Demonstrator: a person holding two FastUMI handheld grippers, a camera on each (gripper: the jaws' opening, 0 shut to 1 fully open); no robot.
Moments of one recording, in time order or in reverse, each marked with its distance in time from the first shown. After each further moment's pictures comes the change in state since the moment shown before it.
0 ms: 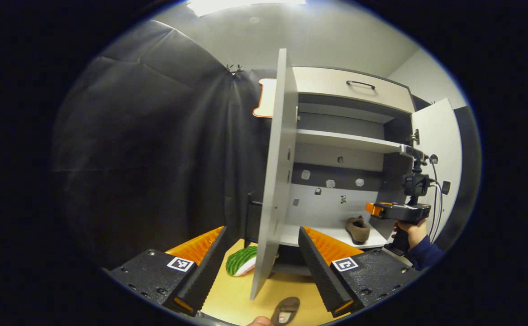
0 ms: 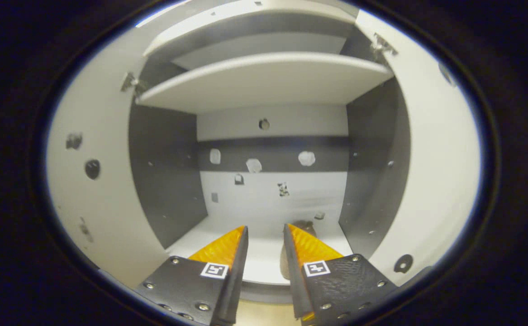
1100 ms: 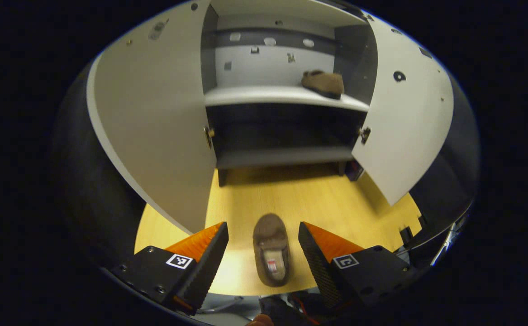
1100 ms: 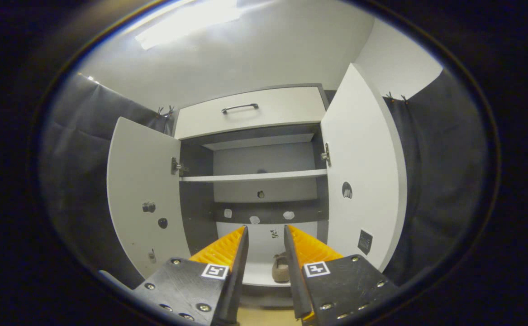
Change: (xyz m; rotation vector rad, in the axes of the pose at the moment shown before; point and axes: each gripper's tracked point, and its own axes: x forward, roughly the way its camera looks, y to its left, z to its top) left arm 0.048 -0.053 -0.324 0.188 0.781 -0.304; right arm -0.208 -0.019 0.095 -0.004 -0.289 -0.031
